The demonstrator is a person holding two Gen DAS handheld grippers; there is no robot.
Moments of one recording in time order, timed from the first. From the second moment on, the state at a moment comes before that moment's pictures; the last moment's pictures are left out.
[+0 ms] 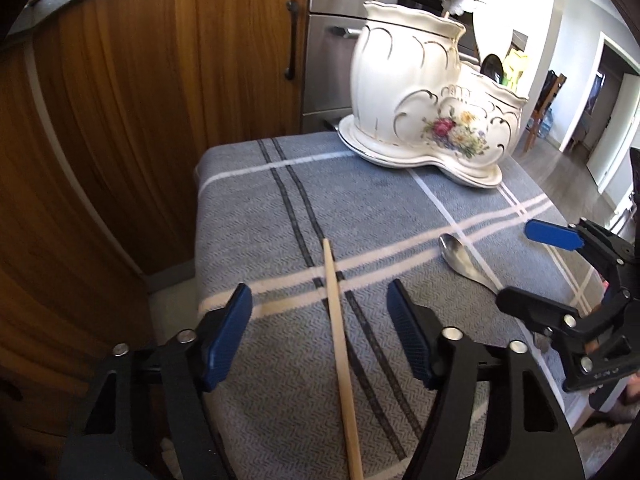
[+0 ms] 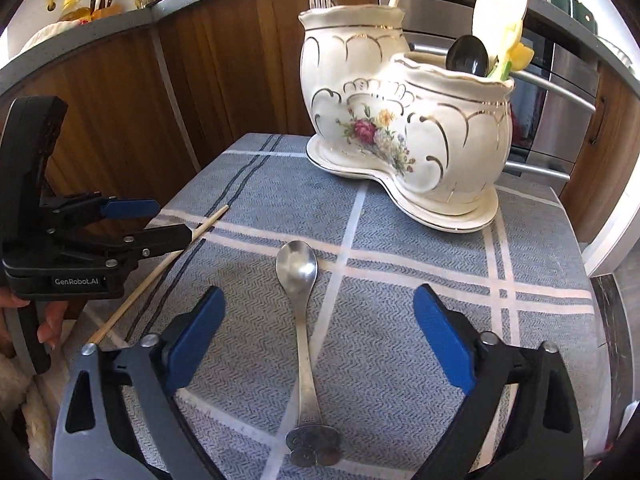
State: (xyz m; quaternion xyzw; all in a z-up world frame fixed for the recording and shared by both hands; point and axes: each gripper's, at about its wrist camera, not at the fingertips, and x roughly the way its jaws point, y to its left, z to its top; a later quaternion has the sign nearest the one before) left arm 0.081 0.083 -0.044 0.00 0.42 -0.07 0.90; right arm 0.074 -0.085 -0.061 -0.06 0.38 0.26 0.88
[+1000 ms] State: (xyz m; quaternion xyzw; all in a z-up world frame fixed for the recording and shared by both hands) left arm 0.099 0.070 -0.055 0.02 0.46 -0.09 0.88; right arm 0.112 -0.027 -0.083 -0.12 0.41 0.30 0.85
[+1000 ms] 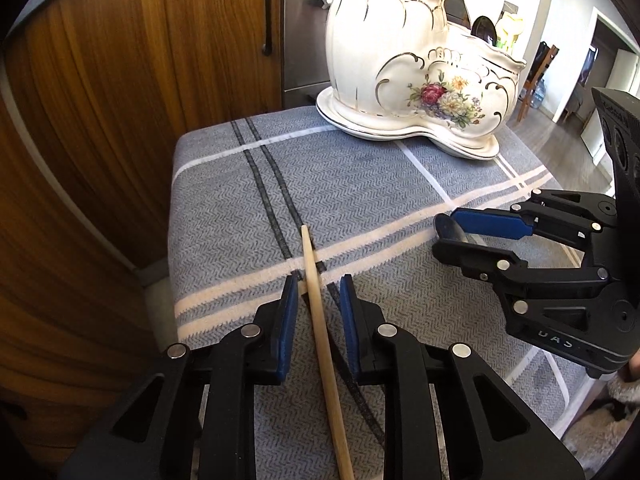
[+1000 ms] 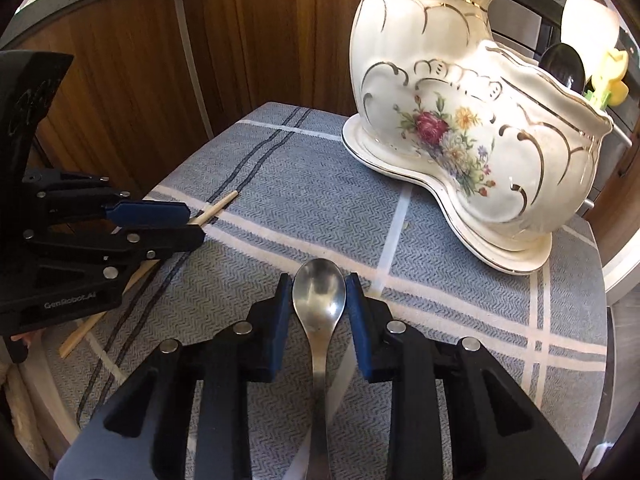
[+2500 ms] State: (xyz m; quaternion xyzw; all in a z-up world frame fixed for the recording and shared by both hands) left arm 0.081 0.072 0.041 -0.02 0.33 -0.13 0.94; right arm 0.073 -0.117 0.025 -0.03 0.27 0.28 0.92
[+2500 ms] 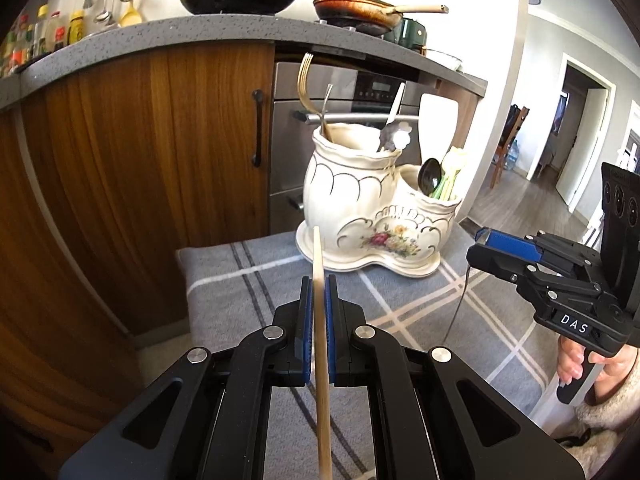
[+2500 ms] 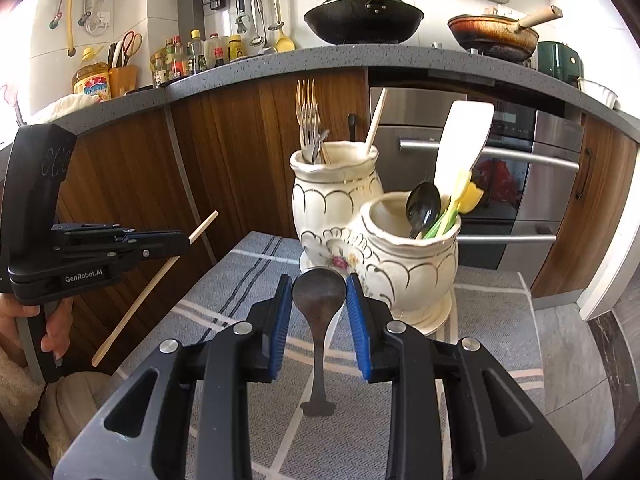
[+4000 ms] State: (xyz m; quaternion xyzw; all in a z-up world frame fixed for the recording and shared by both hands) left arm 0.235 0.013 0.147 -0.02 0.06 -0.15 0.99; right arm 0.176 -0.135 0.104 -0.01 0.18 0.25 0.95
